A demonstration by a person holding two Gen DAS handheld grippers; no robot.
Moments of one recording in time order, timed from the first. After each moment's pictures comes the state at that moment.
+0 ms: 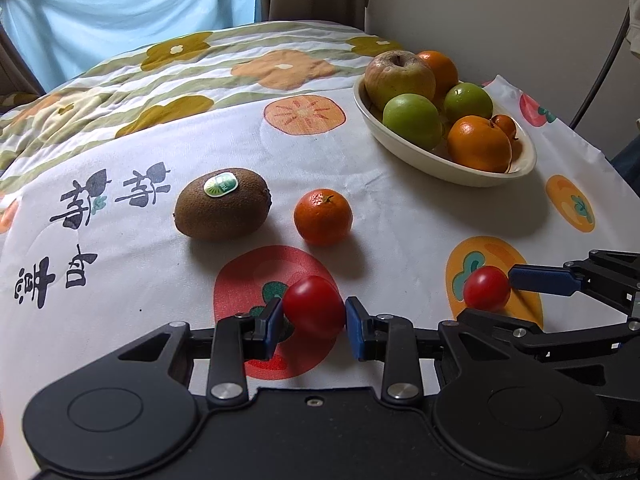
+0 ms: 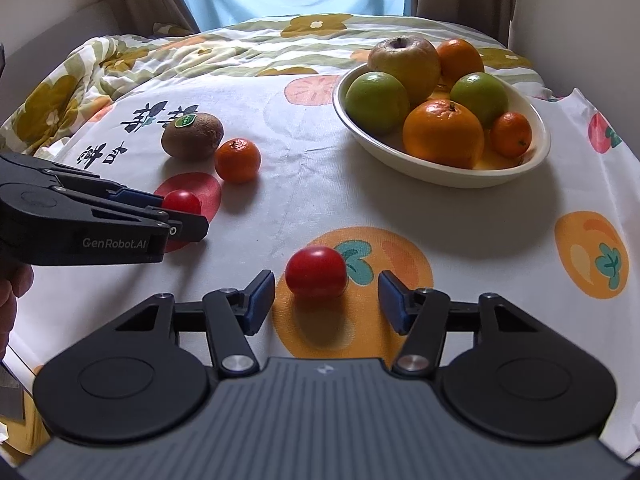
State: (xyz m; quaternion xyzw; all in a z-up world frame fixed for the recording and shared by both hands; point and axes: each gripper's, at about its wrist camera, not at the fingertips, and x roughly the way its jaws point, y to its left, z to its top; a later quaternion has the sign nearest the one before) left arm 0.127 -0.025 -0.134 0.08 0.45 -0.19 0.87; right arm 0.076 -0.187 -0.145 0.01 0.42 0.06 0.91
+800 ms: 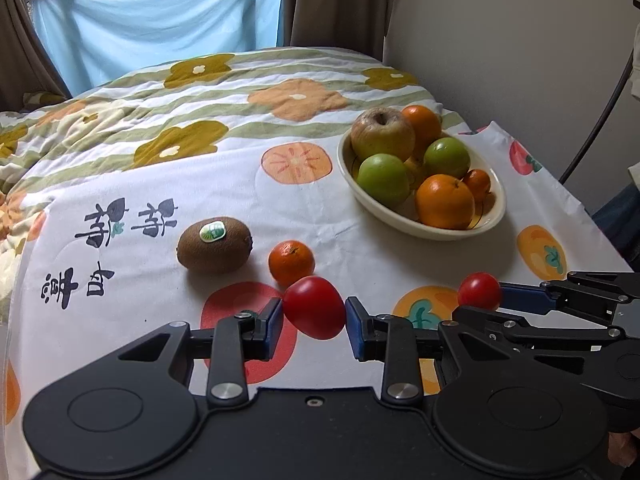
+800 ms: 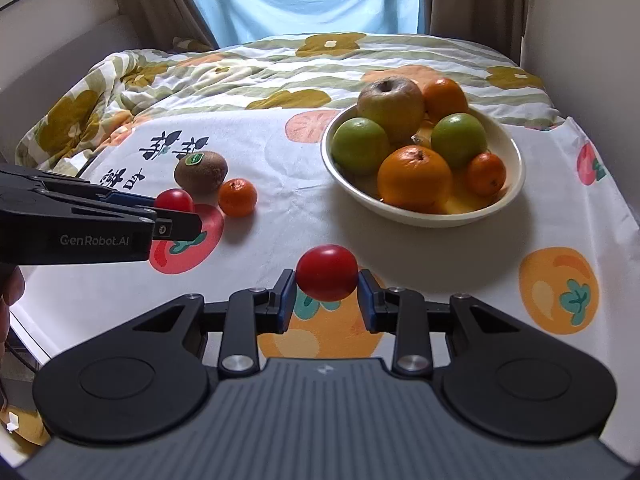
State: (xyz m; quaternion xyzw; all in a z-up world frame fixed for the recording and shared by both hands) left arm 0.104 -0.055 -0.078 0.06 0.43 -0.16 0.89; right arm 0.071 -0.224 -0.102 0.02 0.40 0.09 0.91
